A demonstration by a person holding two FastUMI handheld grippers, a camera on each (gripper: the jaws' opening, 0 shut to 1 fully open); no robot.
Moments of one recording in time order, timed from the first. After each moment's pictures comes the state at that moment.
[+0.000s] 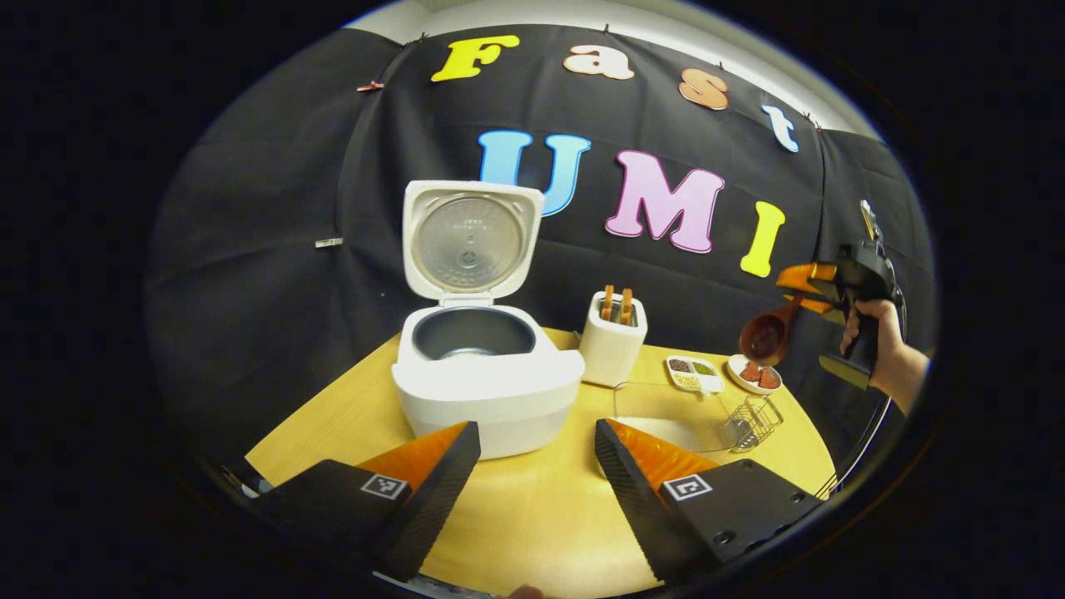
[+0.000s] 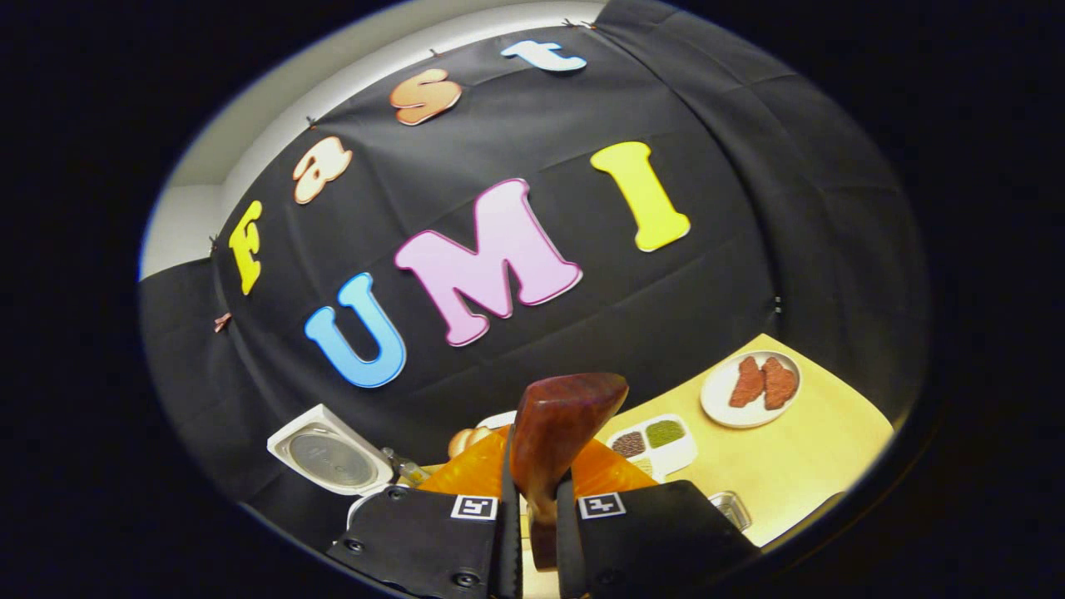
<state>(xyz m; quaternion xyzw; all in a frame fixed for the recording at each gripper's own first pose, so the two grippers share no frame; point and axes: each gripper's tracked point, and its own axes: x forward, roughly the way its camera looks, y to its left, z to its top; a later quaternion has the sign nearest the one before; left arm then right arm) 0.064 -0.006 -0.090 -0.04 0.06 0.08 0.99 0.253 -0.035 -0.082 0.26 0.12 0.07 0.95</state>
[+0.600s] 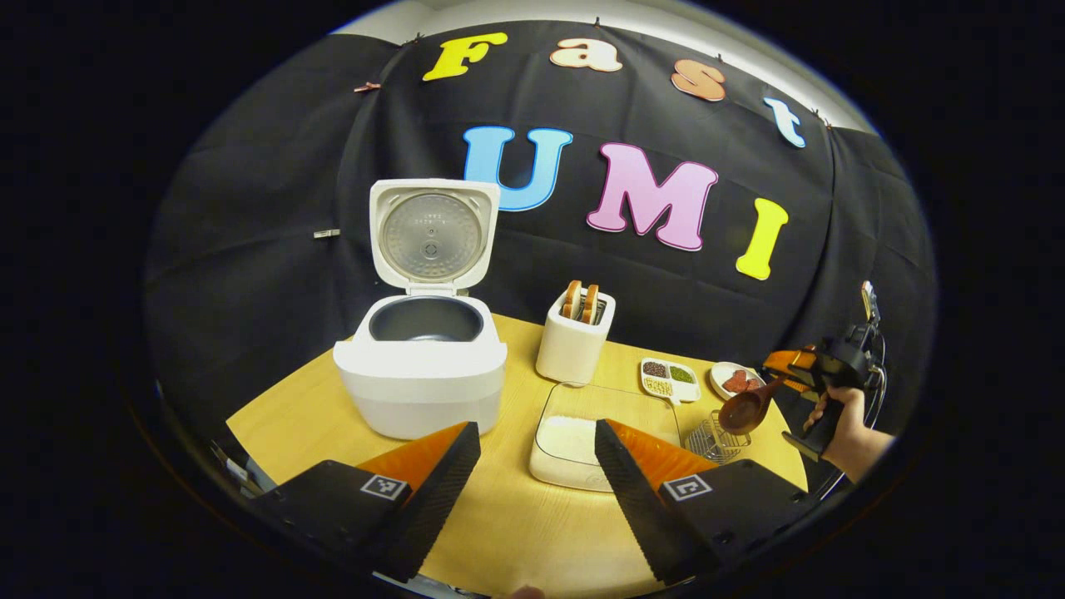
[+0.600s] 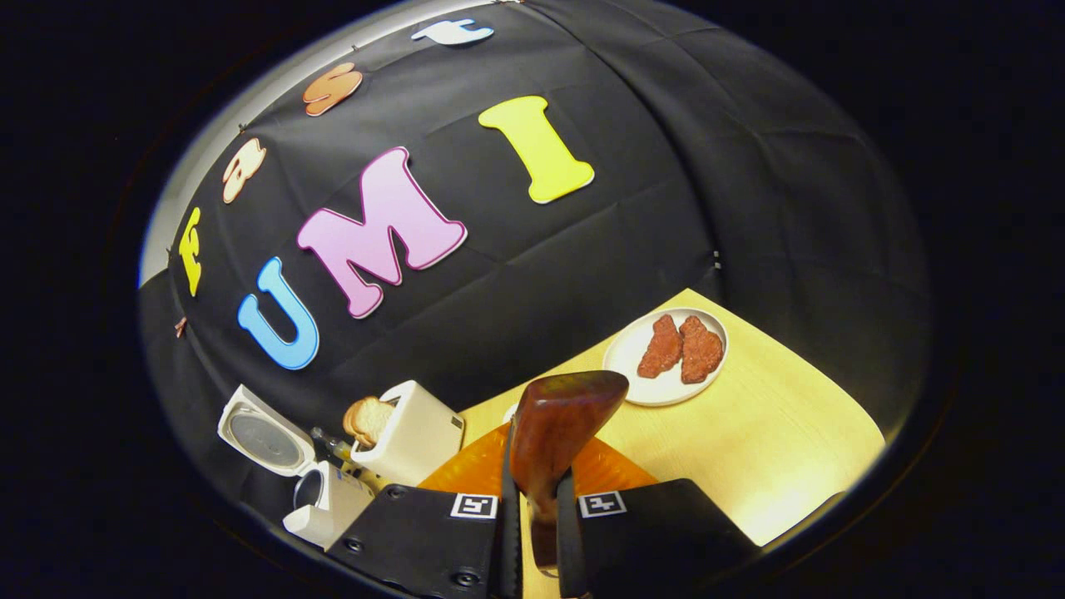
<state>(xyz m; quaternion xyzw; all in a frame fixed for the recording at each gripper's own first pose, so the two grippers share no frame) 0.071 -0.091 -0.101 -0.07 0.09 0.12 0.99 0.268 -0.122 -0.213 0.28 0.21 0.02 0.94</state>
